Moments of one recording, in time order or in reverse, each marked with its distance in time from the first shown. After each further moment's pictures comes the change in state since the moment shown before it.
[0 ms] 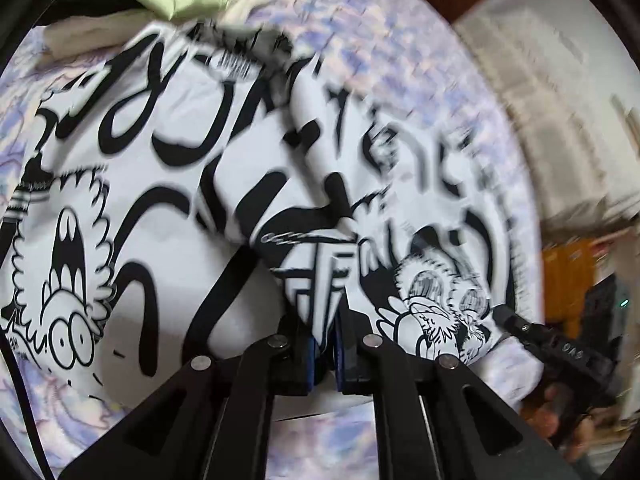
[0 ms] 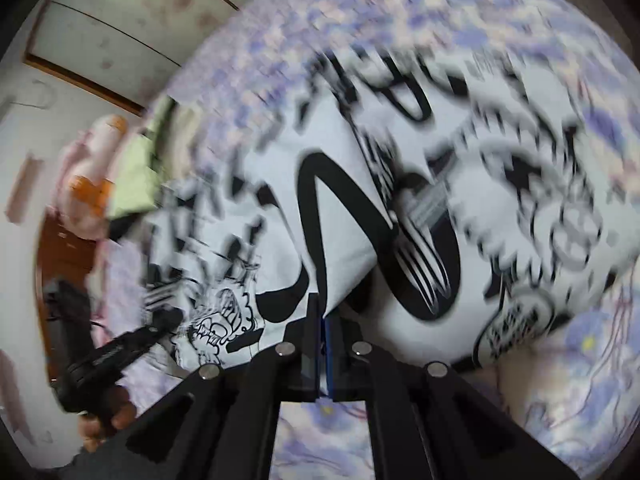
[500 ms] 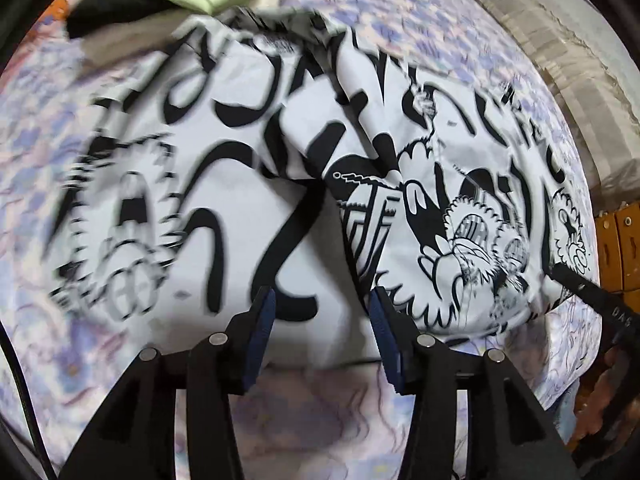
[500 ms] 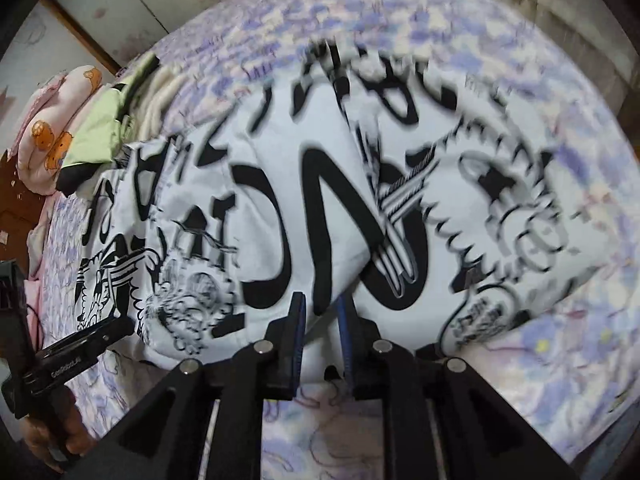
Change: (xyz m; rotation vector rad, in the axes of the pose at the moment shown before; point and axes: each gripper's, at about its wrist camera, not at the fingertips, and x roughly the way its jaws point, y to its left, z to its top) left arm -0.029 -0.001 -0.036 0.070 -0.019 0.214; right arm -0.016 0.035 -0.013 -0.195 -0.057 -0.225
